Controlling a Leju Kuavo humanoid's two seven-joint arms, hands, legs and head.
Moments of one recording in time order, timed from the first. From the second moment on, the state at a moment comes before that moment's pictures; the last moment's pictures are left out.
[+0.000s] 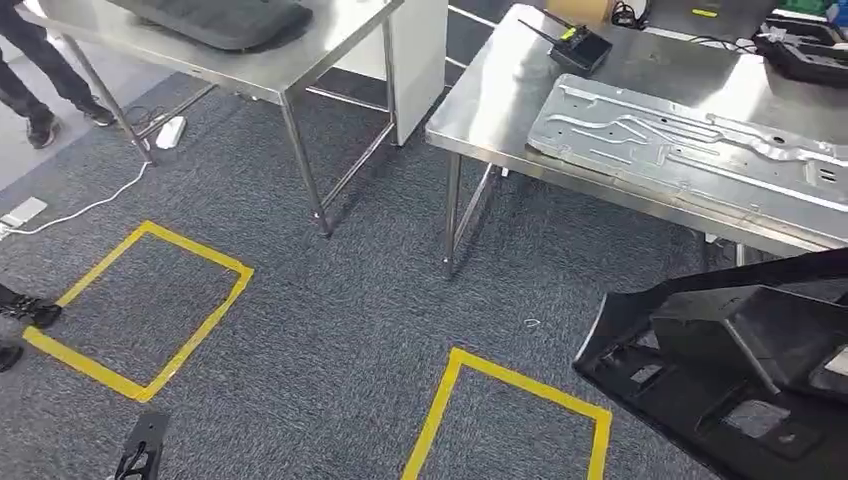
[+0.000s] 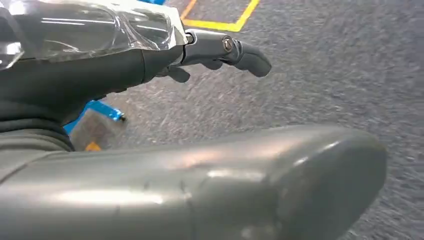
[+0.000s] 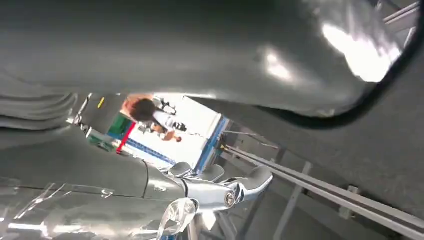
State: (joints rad) left arm -0.11 0.06 0.27 -0.17 -0.76 0.21 0.06; right arm -0.41 -0.42 -0.20 -2.15 0.24 -0.15 0.03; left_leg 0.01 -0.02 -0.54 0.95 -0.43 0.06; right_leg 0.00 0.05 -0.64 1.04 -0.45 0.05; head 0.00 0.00
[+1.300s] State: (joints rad) left arm -0.10 0.05 0.27 -0.17 -0.76 0.21 0.03; right arm -0.41 -0.44 -0.20 -2.15 0.25 -0.14 0.03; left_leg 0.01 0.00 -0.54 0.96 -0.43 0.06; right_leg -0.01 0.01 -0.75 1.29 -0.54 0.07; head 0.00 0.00
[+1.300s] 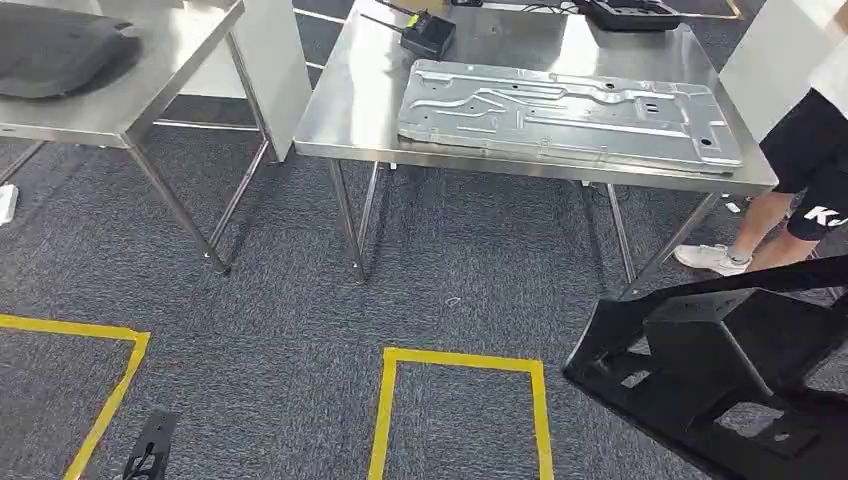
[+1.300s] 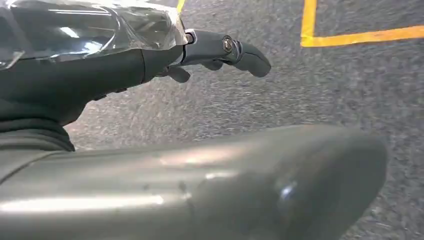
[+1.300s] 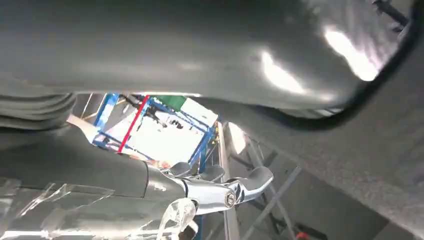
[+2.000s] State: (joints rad) left arm -0.10 0.05 0.27 -0.17 -0.77 0.22 0.02; right arm -0.38 -0.44 -0.21 -2.15 0.25 -0.14 0.03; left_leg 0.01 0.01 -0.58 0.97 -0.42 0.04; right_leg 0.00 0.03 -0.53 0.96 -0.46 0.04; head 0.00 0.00
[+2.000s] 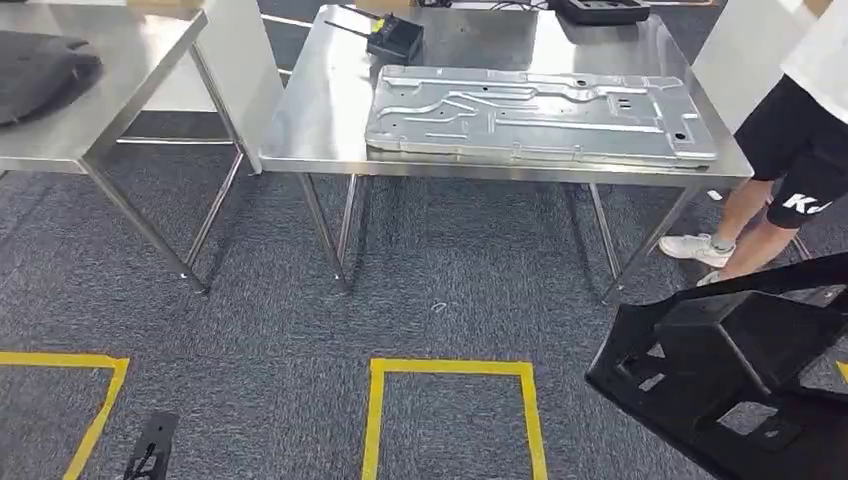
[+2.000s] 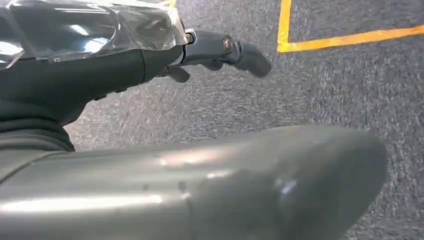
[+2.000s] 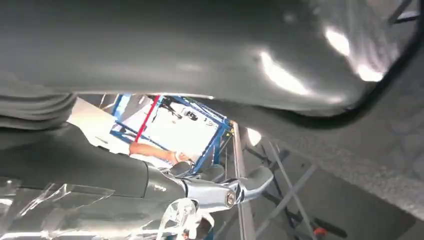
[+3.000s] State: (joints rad) left arm -0.09 0.05 0.27 -0.17 -0.77 0.23 0.01; right arm -0.38 -0.44 -0.21 -2.15 0.27 -0.14 0.03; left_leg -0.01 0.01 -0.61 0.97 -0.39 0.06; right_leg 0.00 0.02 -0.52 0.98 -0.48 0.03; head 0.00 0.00
